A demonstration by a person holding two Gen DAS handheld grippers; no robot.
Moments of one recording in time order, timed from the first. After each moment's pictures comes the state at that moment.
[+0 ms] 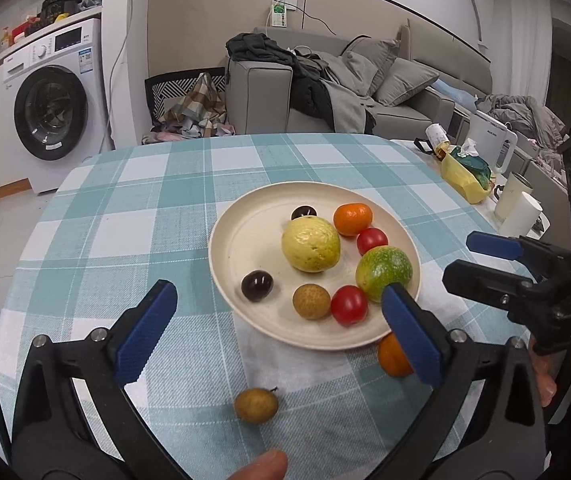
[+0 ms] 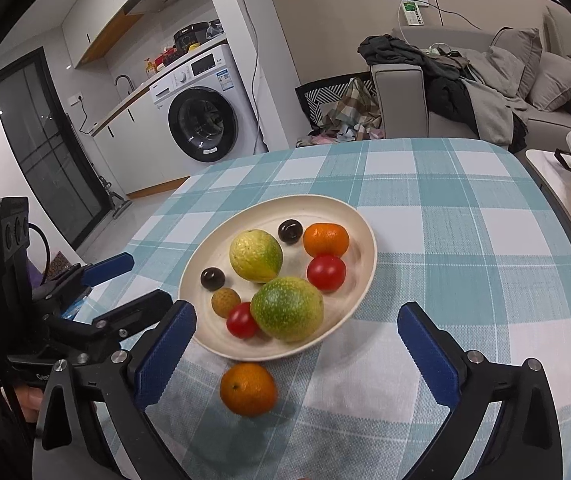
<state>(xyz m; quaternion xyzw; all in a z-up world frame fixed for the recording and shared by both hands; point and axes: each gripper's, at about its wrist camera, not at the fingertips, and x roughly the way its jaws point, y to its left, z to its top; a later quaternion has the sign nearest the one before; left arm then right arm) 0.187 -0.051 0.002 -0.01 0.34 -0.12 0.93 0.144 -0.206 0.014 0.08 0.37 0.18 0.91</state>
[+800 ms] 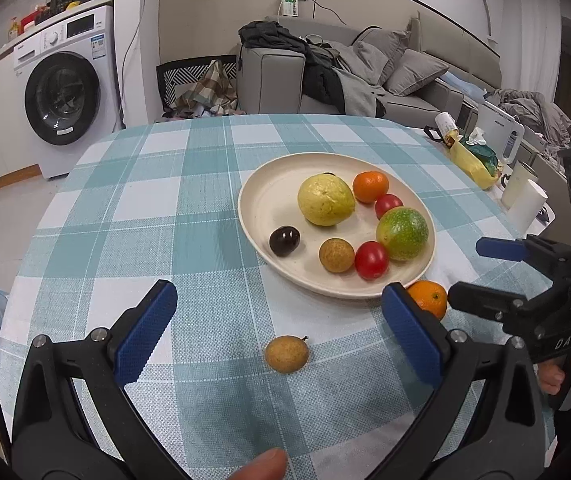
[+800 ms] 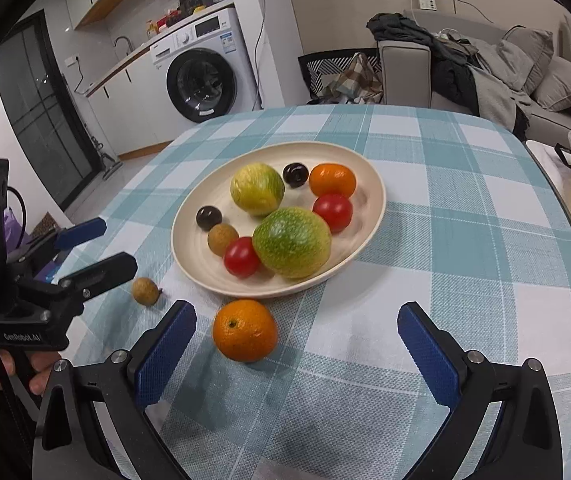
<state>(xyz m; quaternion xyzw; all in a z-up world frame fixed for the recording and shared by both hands) 0.161 -0.030 -0.012 -0.01 0.36 -0.11 0.93 0.127 -0.189 -0.010 0.02 0.43 0.18 0.89</state>
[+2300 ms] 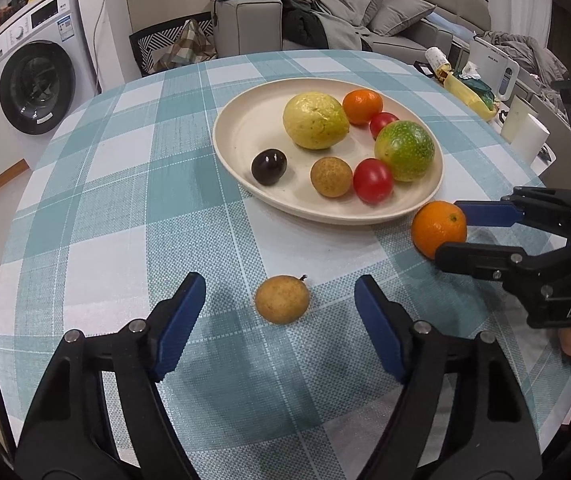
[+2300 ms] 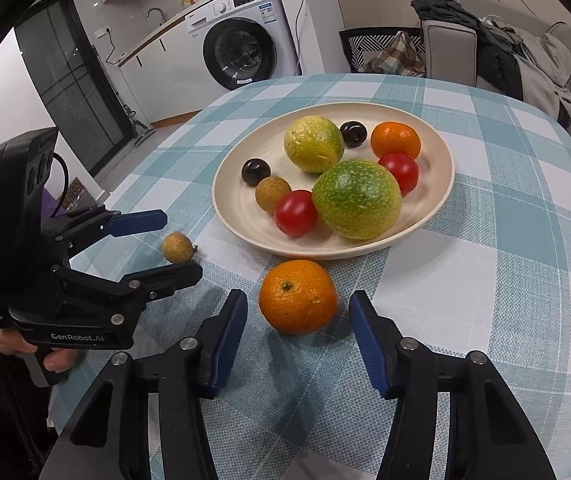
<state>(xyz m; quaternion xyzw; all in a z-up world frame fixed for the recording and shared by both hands) 0.169 -0.045 -0.052 0.05 0.44 -0.13 0.89 0.122 -0.166 -0.030 0.01 0.46 0.24 0.85</state>
